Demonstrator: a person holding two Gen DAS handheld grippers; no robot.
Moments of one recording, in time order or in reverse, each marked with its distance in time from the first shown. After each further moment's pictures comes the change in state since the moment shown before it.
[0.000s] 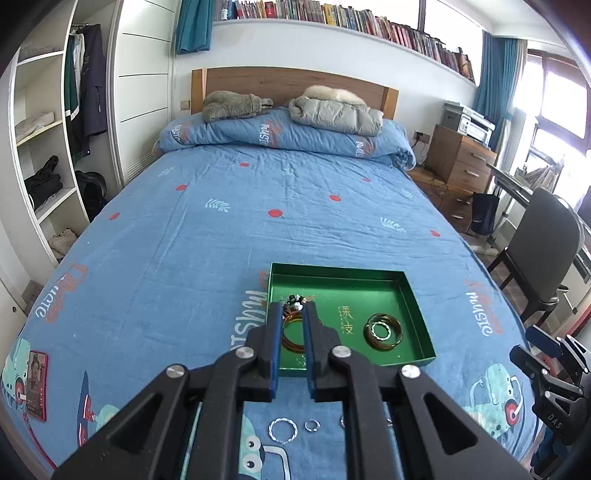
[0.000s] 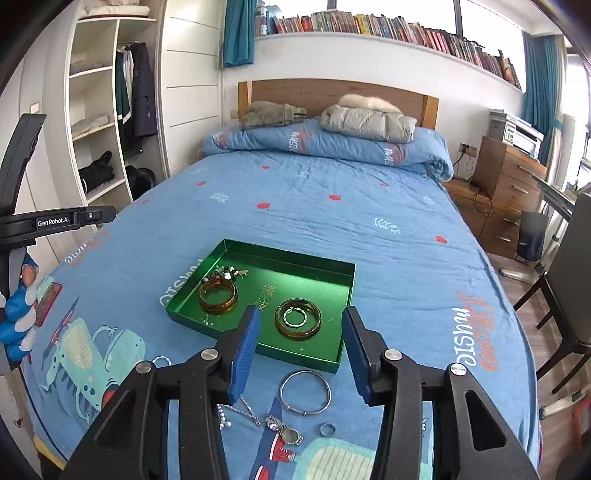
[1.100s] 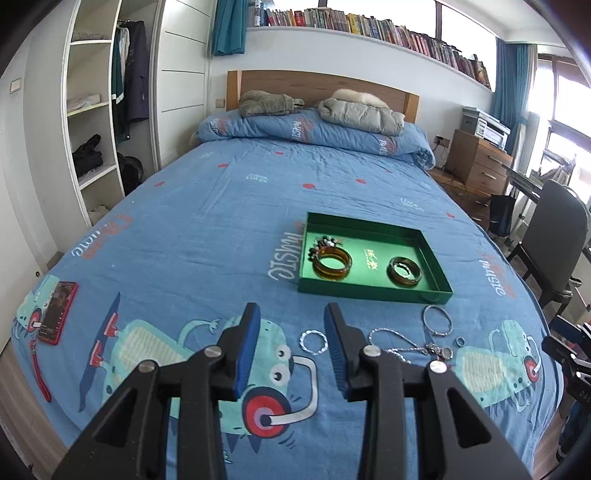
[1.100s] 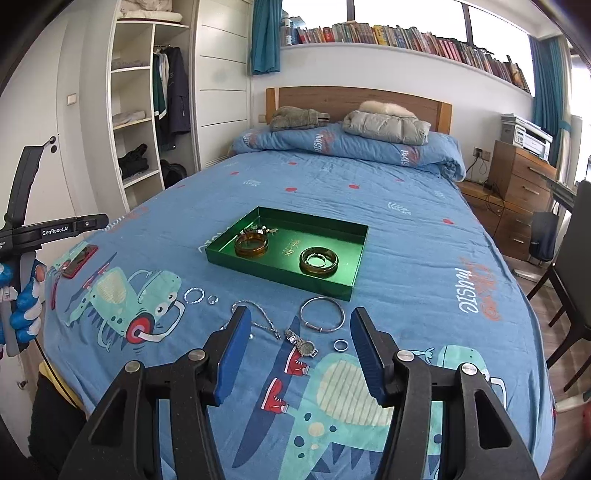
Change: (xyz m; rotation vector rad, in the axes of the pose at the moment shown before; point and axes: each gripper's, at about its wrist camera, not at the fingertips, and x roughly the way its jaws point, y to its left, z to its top) left arm -0.057 0.011 -0.143 -0.044 -0.022 0.088; right arm -0.064 -0.010 -0.112 -0.056 -0.028 0.109
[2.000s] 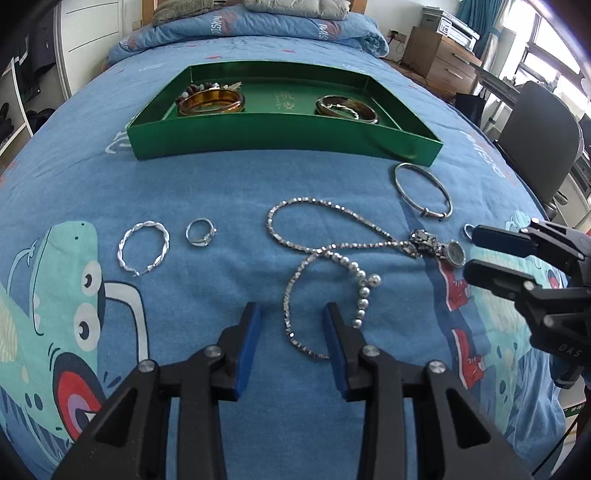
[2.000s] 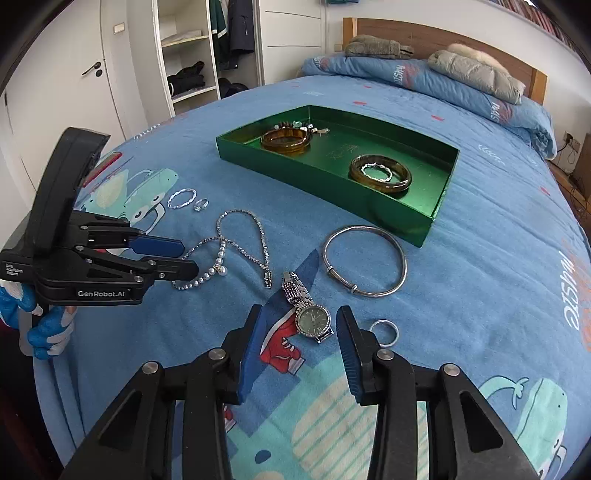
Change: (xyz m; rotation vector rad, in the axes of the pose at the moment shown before) left arm 0.179 -0.105 -0.089 0.141 0.374 -0.159; right arm 0.168 -0.025 -0.047 -0.185 0.261 0.260
